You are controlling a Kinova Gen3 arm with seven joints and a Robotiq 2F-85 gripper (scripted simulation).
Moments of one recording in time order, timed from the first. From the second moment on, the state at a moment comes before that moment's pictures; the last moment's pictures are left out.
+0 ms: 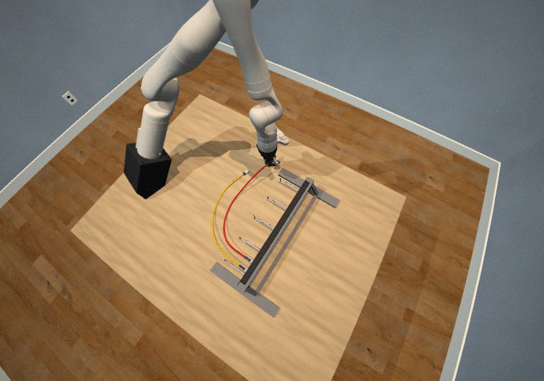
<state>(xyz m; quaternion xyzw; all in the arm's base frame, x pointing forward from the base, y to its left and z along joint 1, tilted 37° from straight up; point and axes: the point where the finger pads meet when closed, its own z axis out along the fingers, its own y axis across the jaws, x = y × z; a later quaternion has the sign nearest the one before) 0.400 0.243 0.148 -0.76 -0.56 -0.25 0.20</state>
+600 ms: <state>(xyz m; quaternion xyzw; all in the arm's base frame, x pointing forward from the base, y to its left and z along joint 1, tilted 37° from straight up) 0.405 0.232 0.144 -0.78 -0.53 -0.24 0.21</state>
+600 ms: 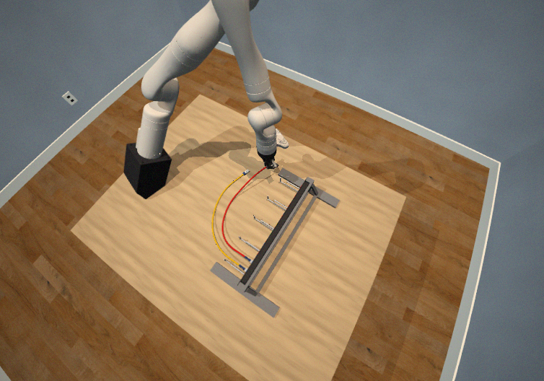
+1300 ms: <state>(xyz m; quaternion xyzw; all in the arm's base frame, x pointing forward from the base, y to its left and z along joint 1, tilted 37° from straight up) 0.415 0.210 0.136 -0.82 -0.48 -0.23 0.23</state>
